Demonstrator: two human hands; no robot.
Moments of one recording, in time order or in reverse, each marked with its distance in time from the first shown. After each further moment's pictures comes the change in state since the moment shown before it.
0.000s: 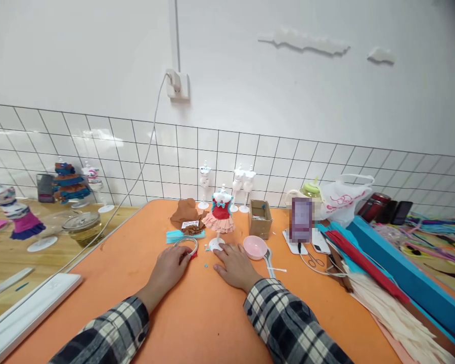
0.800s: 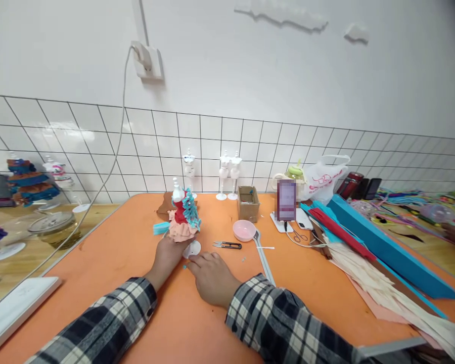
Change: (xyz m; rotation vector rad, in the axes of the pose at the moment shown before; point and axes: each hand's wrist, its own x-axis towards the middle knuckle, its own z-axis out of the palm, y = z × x) left_hand 0.022 0.027 0.025 -0.431 0.162 -0.224; right_hand -0.027 -0.071 0.002 -0.055 0.049 -0.179
